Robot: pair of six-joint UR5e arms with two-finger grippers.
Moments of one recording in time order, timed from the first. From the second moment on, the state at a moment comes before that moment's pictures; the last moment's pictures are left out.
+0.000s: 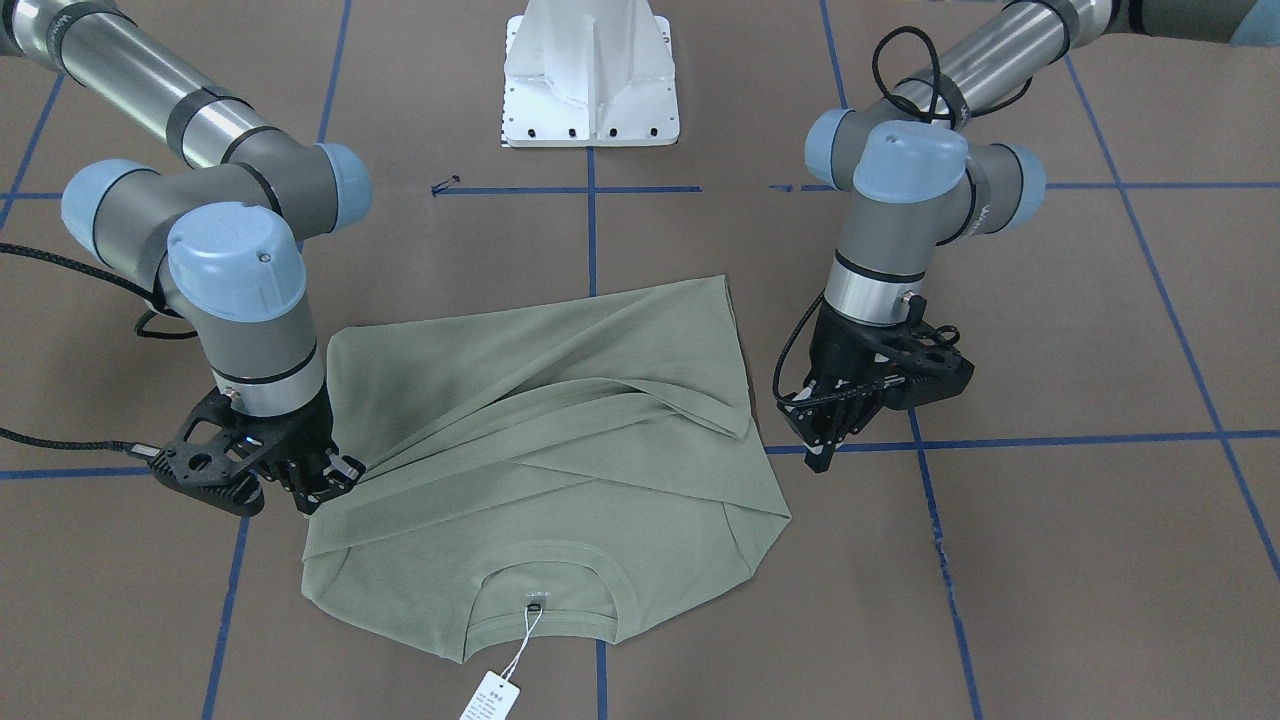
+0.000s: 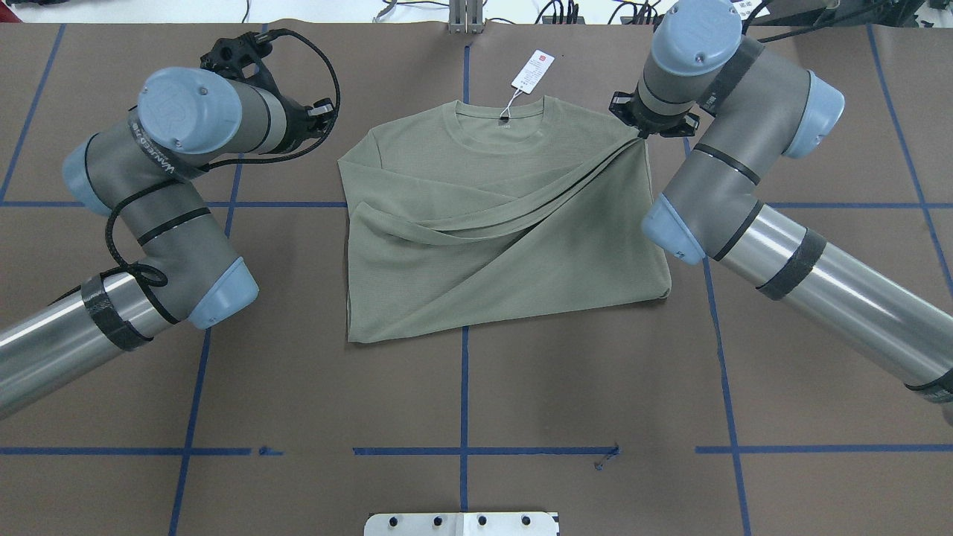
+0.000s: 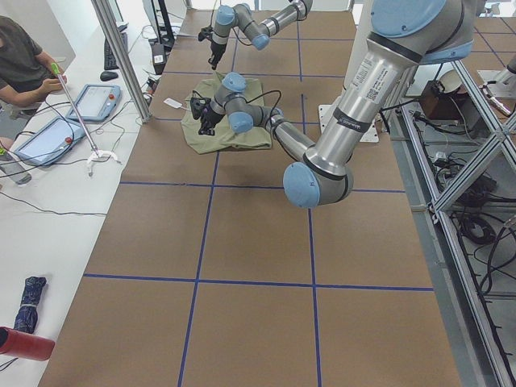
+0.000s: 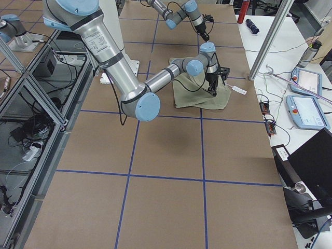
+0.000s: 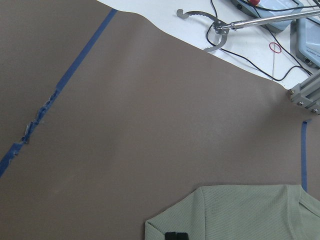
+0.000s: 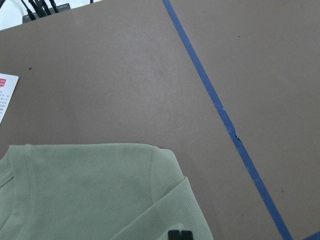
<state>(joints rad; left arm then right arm) -0.76 -2.14 -1.54 -2.06 -1.63 -1.48 0.85 -0.92 1.45 -1.46 1.77 1.32</state>
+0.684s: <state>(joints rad) -0.68 -2.14 -1.47 -2.21 -1.63 -1.40 0.85 -0.91 1.44 -1.46 1.77 1.32</state>
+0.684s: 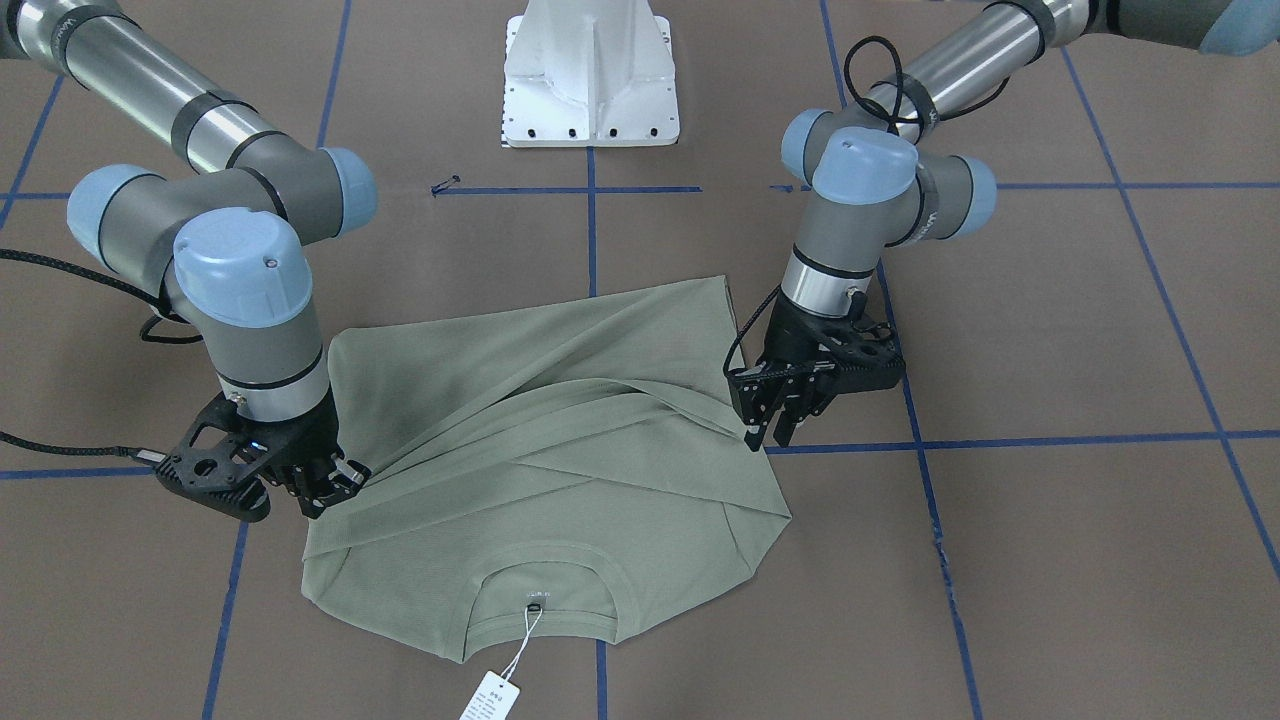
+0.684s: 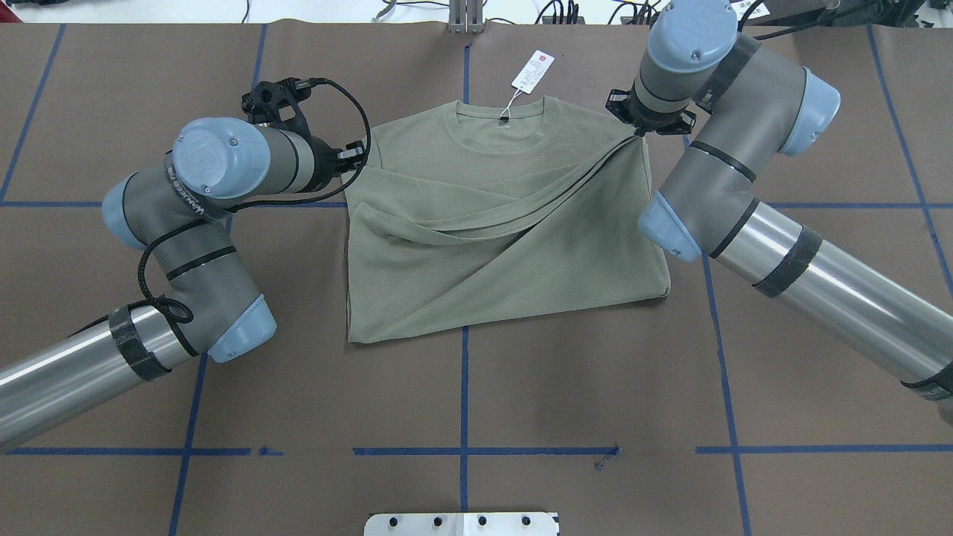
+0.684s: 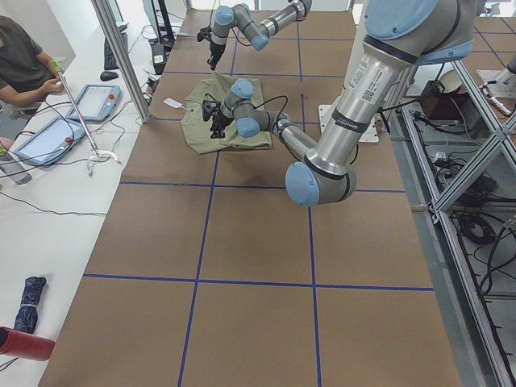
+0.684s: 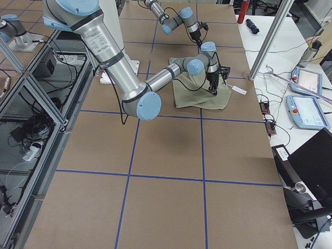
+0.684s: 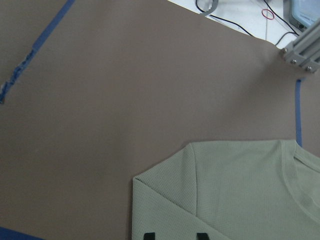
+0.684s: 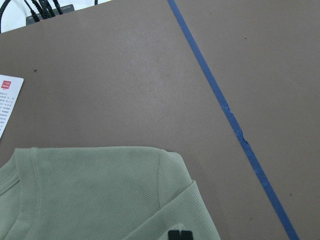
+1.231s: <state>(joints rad) -0.64 -2.14 -1.37 -2.36 -1.63 -1.37 0.85 -0.91 1.45 -1.46 1.78 1.32</state>
